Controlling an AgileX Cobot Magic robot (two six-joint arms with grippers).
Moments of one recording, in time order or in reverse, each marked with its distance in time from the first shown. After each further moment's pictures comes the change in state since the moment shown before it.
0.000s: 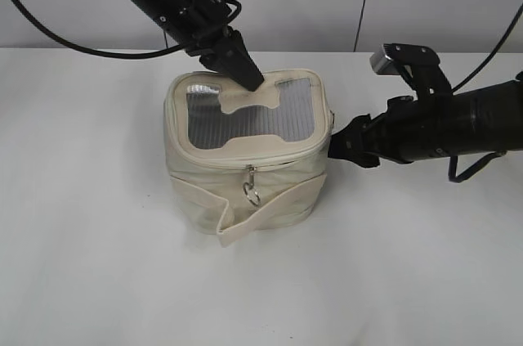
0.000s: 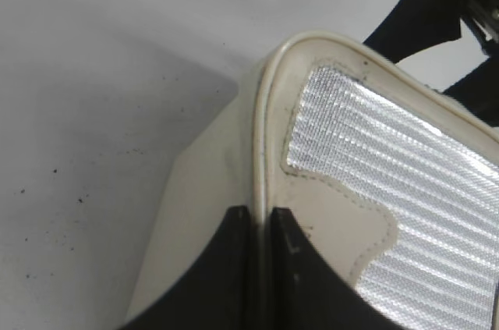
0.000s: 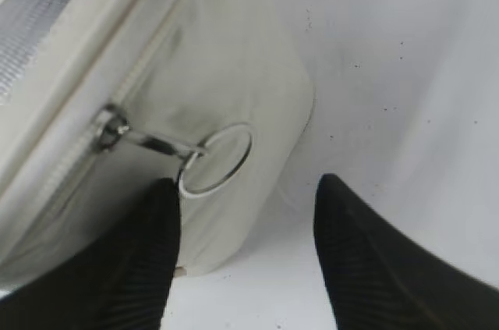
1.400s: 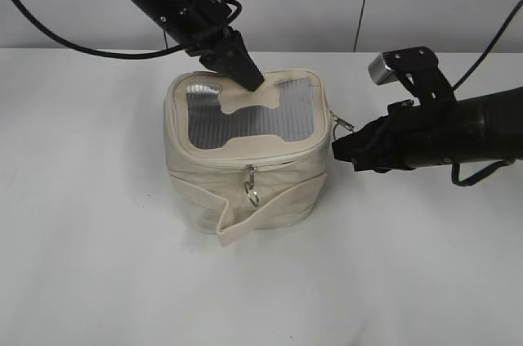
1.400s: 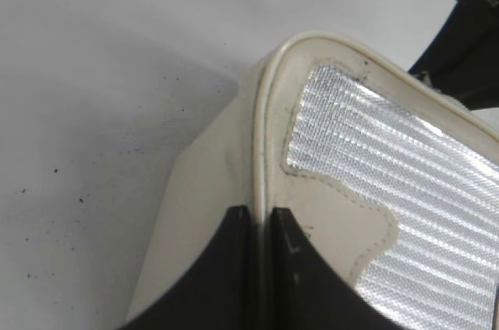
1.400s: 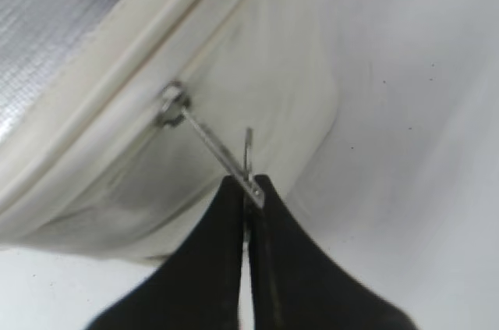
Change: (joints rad) left arm -0.001 0.000 0.000 0.004 -0.002 -0.001; right arm 0.002 -0.016 0.034 0.044 0.042 -0.184
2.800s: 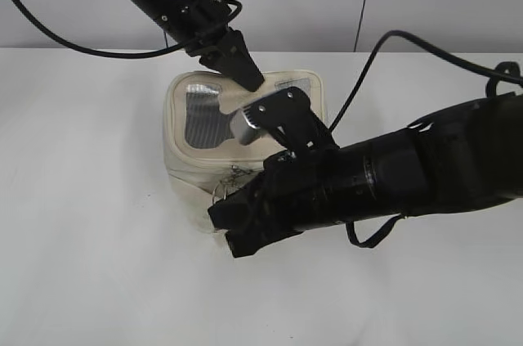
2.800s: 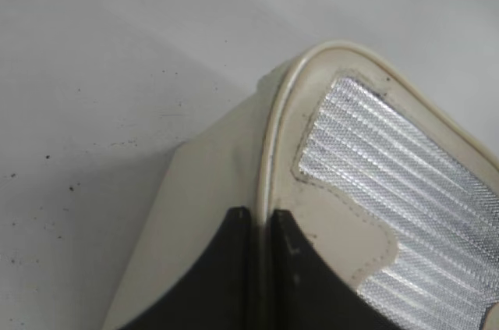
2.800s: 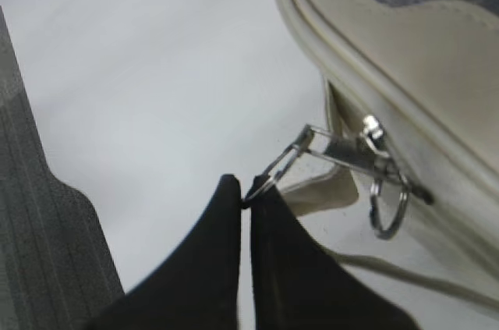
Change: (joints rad) left arm -0.001 0.000 0.000 -0.007 0.001 -0.072; right arm 0.455 -0.032 -0.003 0.086 -0.050 0.060
